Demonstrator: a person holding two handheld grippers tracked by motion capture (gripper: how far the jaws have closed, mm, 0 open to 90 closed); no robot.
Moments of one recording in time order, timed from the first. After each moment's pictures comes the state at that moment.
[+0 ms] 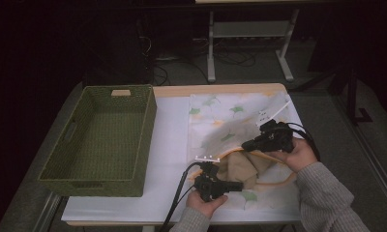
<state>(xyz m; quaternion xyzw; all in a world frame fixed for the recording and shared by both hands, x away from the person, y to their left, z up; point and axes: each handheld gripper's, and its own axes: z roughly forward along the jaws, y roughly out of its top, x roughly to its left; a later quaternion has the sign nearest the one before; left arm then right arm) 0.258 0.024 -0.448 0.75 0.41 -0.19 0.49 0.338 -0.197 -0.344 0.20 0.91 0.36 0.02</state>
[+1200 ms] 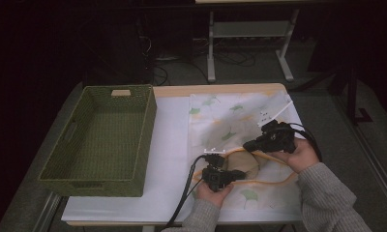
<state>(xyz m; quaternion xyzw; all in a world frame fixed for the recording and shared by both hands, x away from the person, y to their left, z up) 0.285 0.009 -0.456 0.74 0.45 -0.13 0.48 0.336 -0.200 -0.342 0.21 0.91 0.36 0.02</state>
